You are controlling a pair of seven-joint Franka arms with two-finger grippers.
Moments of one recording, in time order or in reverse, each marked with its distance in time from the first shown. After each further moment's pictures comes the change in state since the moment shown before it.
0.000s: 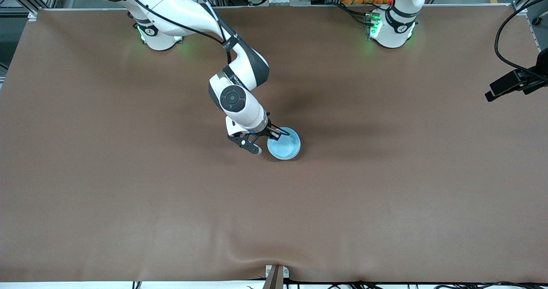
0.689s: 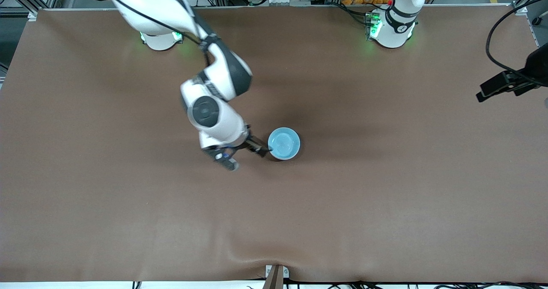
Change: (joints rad) left arm -0.028 0.011 -0.015 -0.011 0.000 0.000 0.001; right arm -0.141 -0.041 -0.037 0.262 -0.058 -0.397 -0.061
